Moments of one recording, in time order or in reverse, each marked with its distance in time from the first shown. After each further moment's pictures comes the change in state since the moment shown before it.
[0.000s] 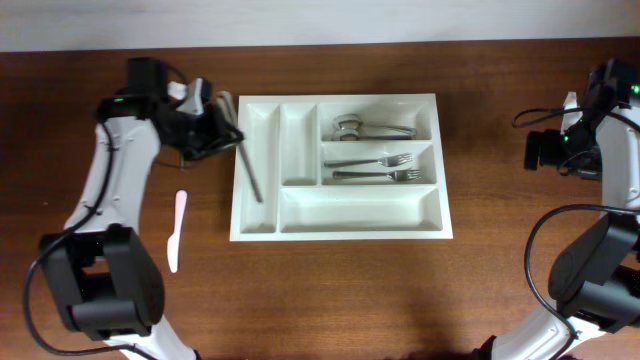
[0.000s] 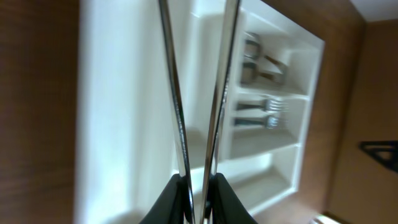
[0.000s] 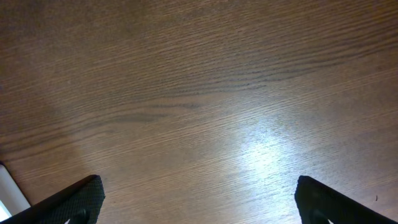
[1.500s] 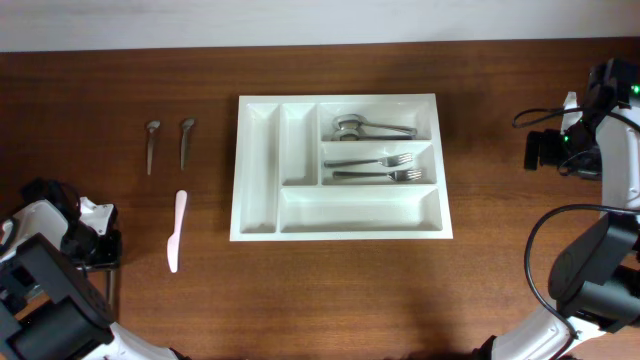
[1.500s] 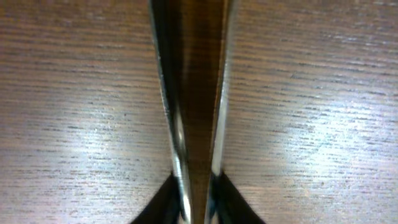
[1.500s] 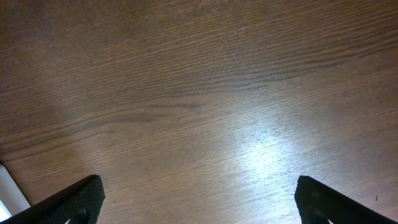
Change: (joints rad) left arm 0.605 -0.019 -0.478 0.070 -0.721 0.844; right arm 0.000 0.000 0.000 0.000 0.000 0.000
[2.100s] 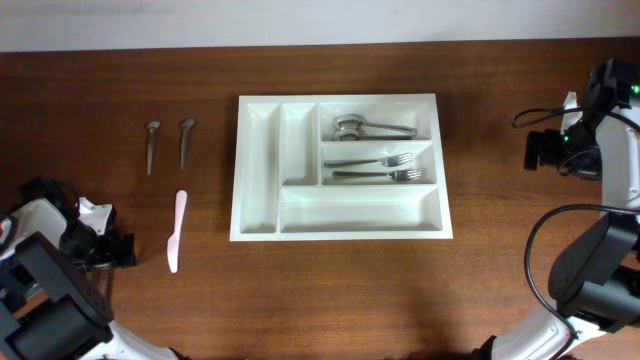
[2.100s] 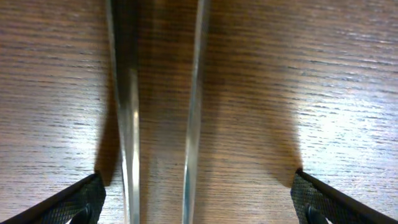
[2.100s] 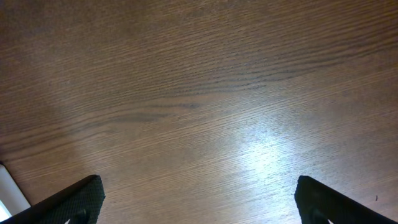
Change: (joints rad) left arm 0.000 0.008 0.012 -0.019 -0.011 -0.007; right arm 0.000 0.000 0.000 0.000 0.000 0.000
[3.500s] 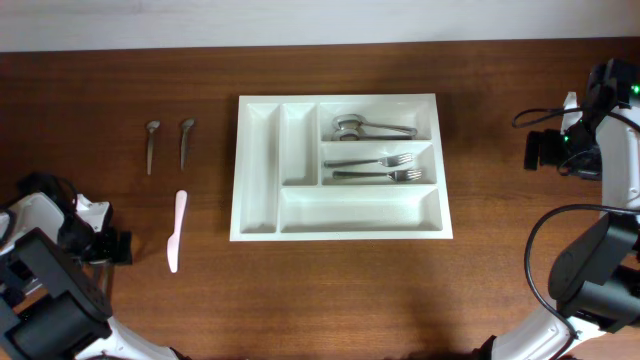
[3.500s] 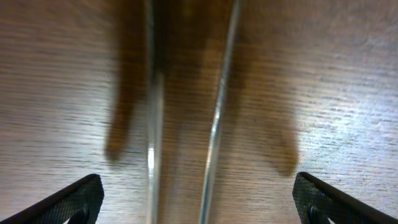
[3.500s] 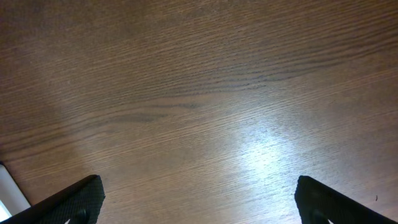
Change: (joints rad) left arm -0.006 0.024 0.047 -0.040 -0.043 -0.007; right arm 0.000 0.000 0.000 0.000 0.000 0.000
